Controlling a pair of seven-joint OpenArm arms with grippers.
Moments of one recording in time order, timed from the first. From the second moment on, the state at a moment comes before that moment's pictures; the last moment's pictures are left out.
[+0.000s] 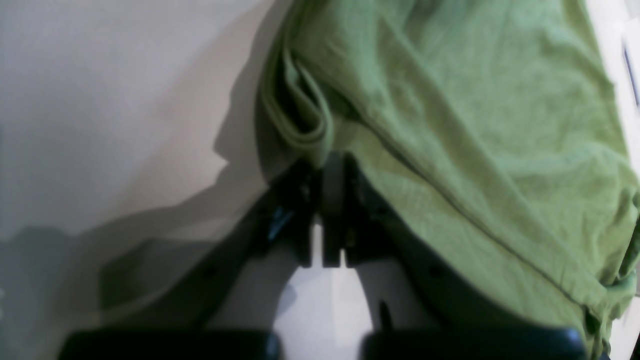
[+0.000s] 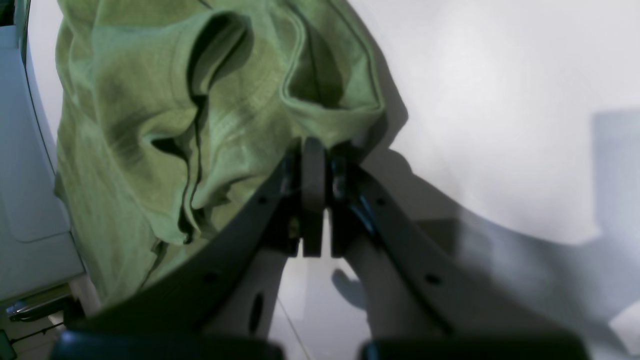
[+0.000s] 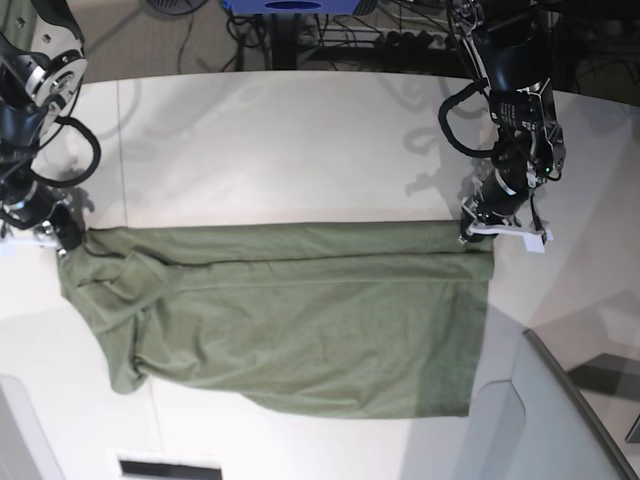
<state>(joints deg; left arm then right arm) -3.3 -6.5 -28.3 58.4 -33.6 -12.1 30.2 16.5 13.8 48.1 34.4 25.7 25.2 -37.6</state>
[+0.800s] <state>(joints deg) -2.0 -7.4 -29.7 82.8 -33.8 -11.9 44.5 8.9 9.5 40.7 76.7 25.0 25.1 -54.3</state>
